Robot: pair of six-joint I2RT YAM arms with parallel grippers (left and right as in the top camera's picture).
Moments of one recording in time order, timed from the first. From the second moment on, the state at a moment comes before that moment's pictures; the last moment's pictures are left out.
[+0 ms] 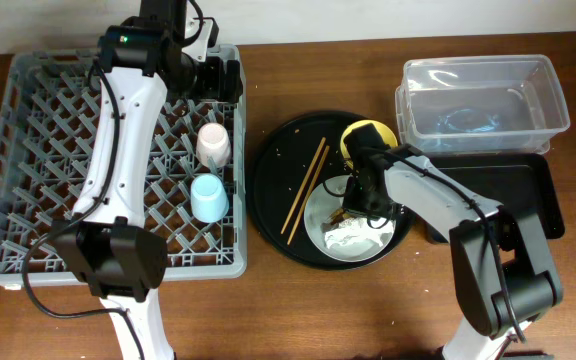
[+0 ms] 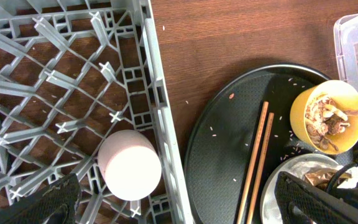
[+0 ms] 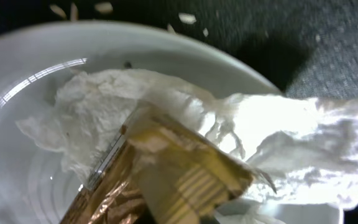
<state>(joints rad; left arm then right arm) -0.16 2.12 2.29 -1.27 0.21 -0.05 0.34 1.87 1.17 -0.79 -0.01 0.62</state>
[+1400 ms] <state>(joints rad) -0.15 2.12 2.29 -1.27 0.21 -0.05 0.31 1.82 1.54 -0.68 0.00 0.25</state>
